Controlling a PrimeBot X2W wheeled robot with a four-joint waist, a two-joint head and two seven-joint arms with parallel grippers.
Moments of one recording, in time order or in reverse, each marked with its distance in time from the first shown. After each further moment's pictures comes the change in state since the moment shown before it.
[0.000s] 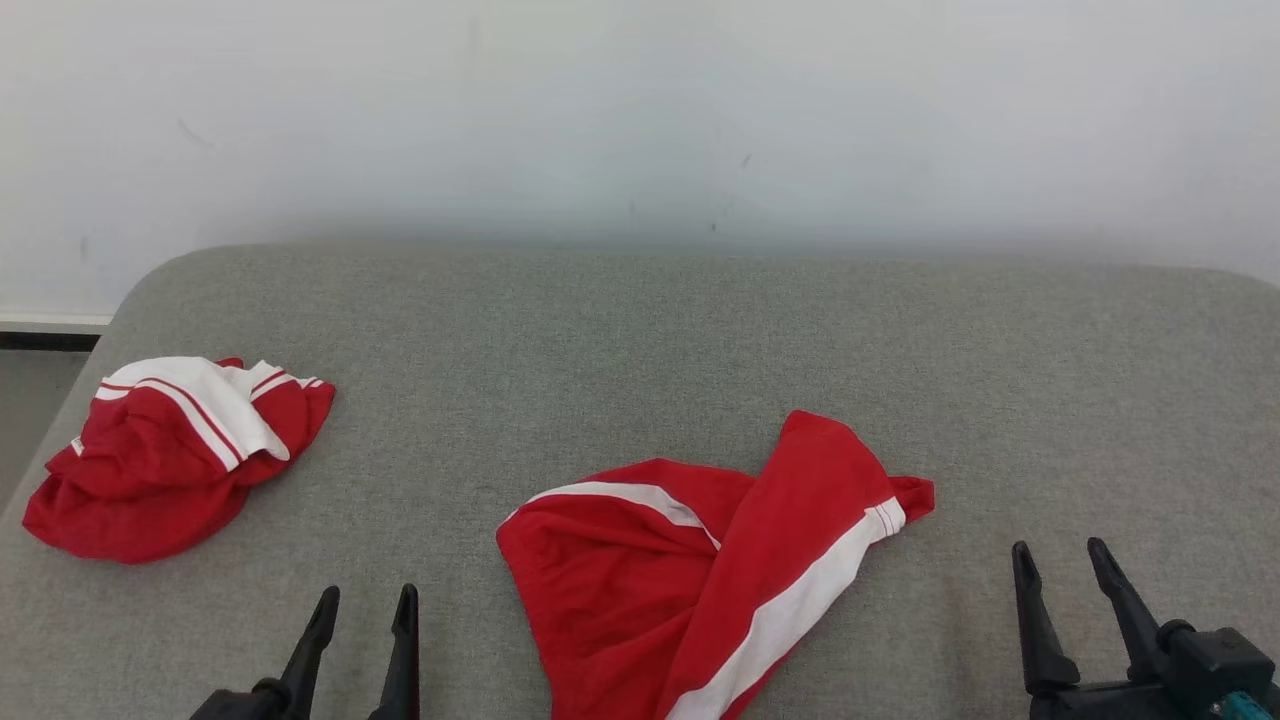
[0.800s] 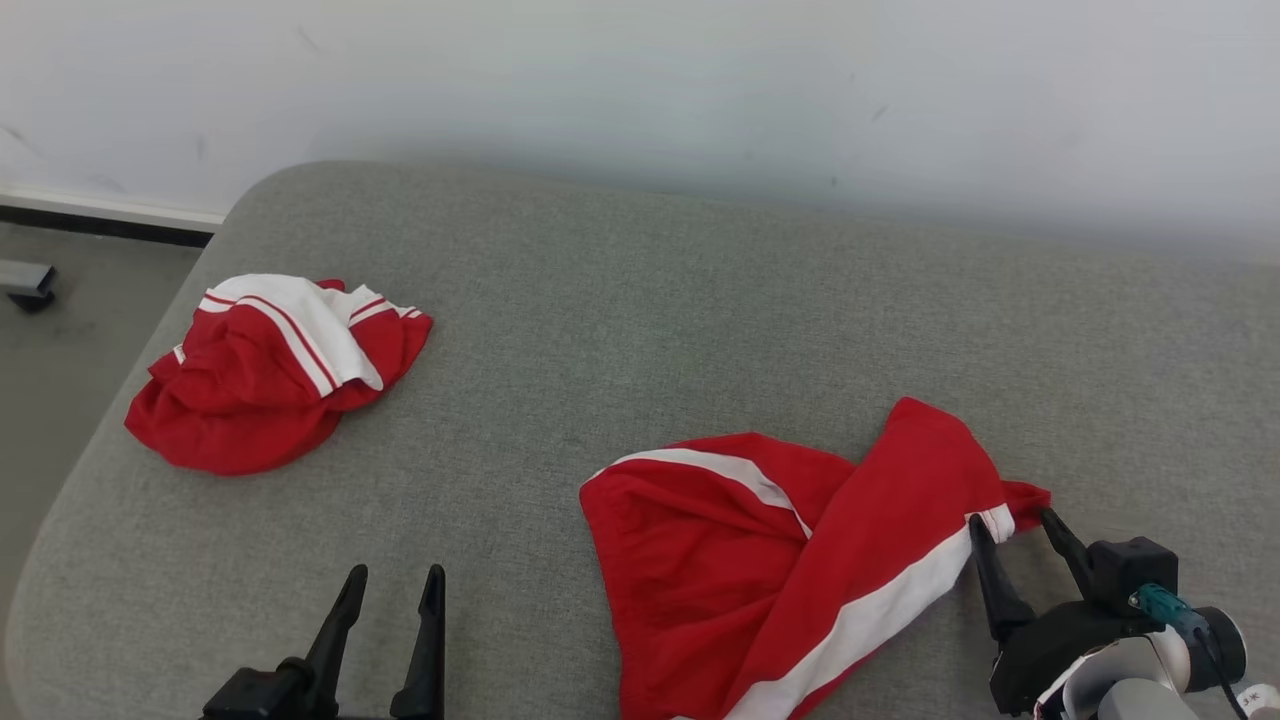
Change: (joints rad) left arm -0.028 0.000 -0.043 0.001 -0.014 0.000 0.000; right arm -0.302 -0.042 0.141 0.458 -0.006 0.000 0.000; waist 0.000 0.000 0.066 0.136
